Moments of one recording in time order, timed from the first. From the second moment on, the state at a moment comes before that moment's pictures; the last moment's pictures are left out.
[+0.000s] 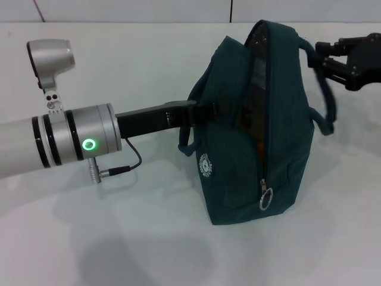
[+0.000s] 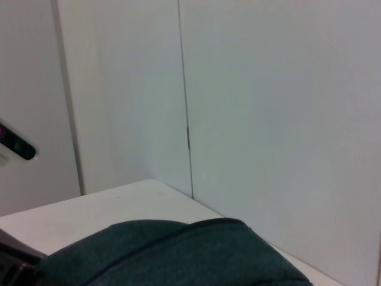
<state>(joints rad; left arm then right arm) -0.51 -2.10 1.32 0.58 1.32 1.31 -1.83 0.45 2.01 -0.99 -0.97 -1.70 -1.30 1.51</state>
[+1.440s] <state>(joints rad) -0.50 -2.10 1.32 0.55 1.30 1.29 -1.82 0.36 2.01 -1.02 -0.66 -1.77 -1.75 1.10</state>
